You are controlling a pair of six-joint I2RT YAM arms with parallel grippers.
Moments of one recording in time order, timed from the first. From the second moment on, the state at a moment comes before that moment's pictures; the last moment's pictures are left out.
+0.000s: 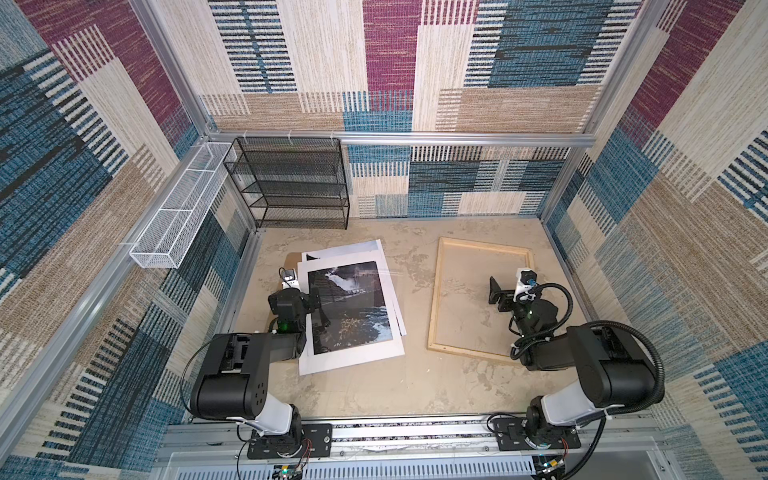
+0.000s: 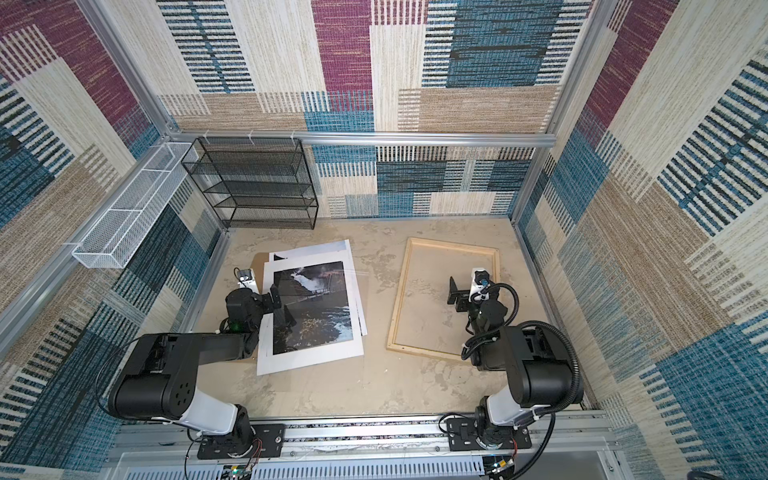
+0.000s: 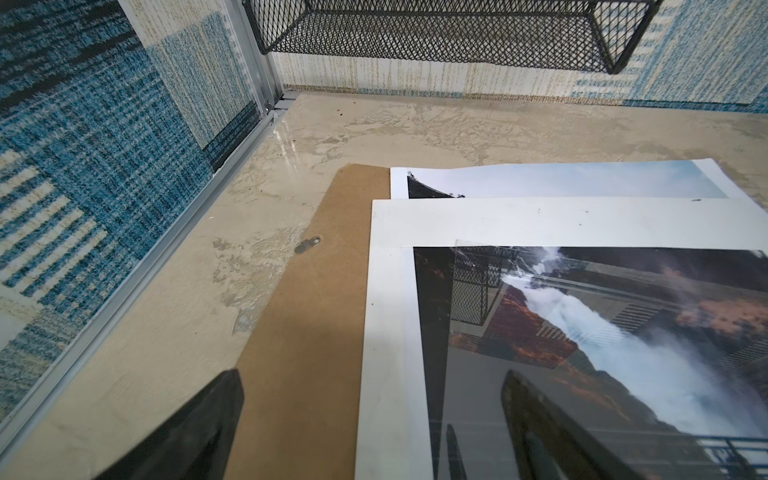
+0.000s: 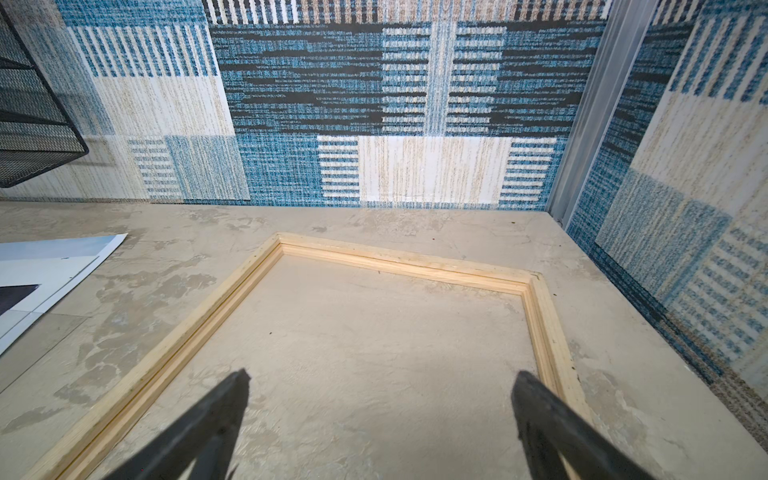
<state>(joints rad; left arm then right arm) -0.02 1.53 0.41 0.72 -0.26 -0.05 -0.02 1.53 0.23 1.23 -0.07 0.00</state>
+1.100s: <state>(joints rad) -0.08 1.43 1.18 -0.22 -0.32 -0.18 0.00 1.33 0.84 0.42 -0.02 0.24</state>
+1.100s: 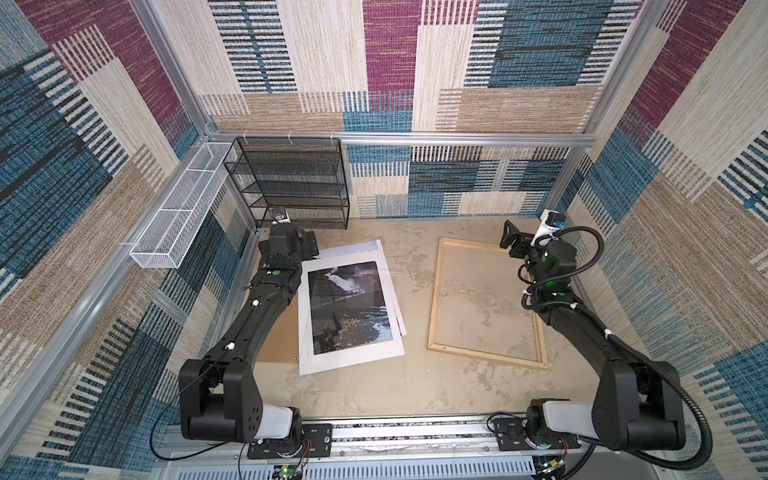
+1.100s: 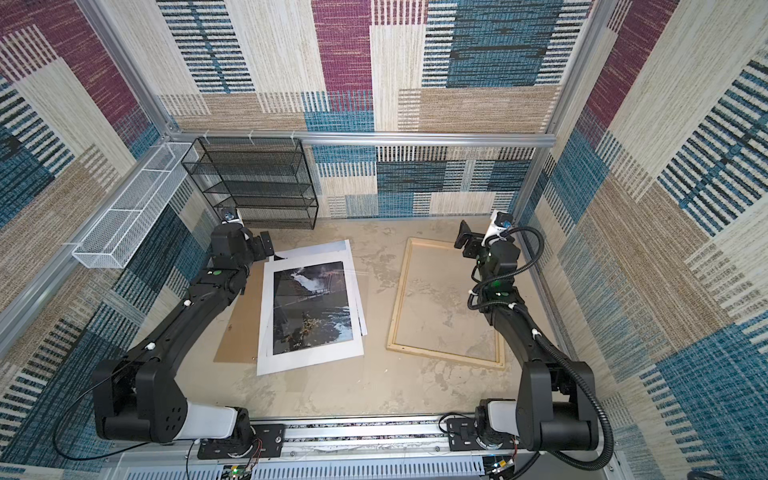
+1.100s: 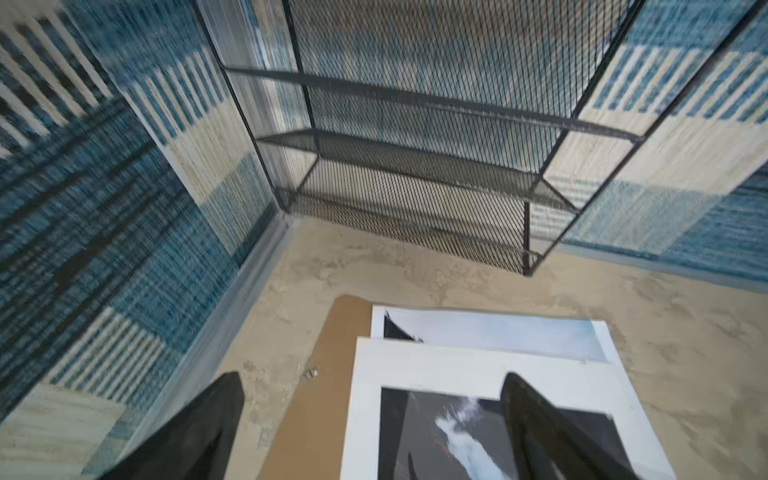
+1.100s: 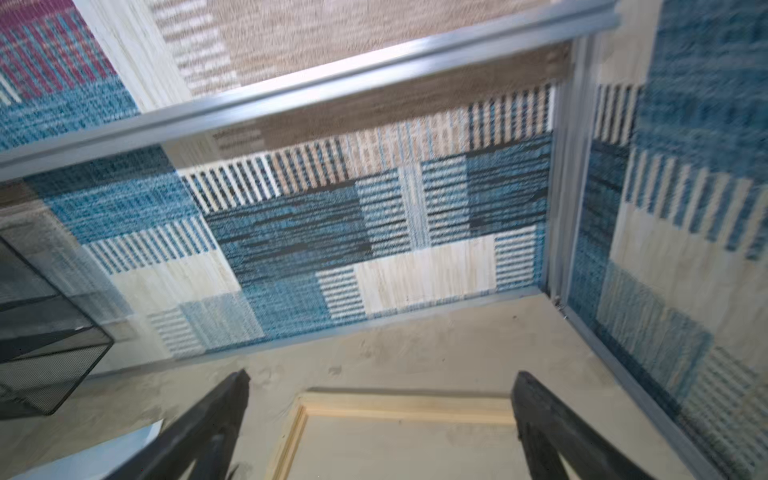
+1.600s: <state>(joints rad) -0.09 1.68 1.30 -0.81 -0.12 -0.42 0.26 1.61 1.02 0.11 -0.43 0.47</state>
